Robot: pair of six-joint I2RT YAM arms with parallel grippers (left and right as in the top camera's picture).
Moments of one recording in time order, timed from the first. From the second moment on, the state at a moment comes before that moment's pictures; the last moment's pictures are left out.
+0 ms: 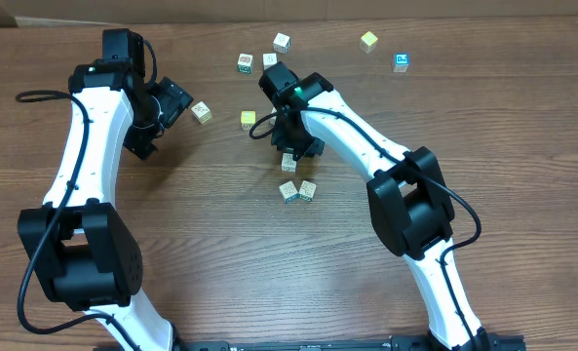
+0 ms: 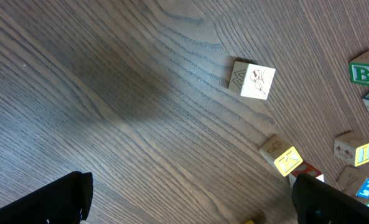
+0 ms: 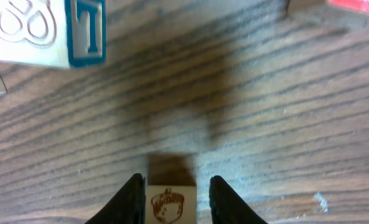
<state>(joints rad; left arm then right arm) 0.06 1.91 1.66 -1.04 0.08 -0.86 0.59 2.39 2.04 -1.10 0.03 0.81</state>
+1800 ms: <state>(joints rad) 0.06 1.91 1.66 -1.04 0.08 -0.86 0.61 2.39 2.04 -1.16 -0.07 0.62</state>
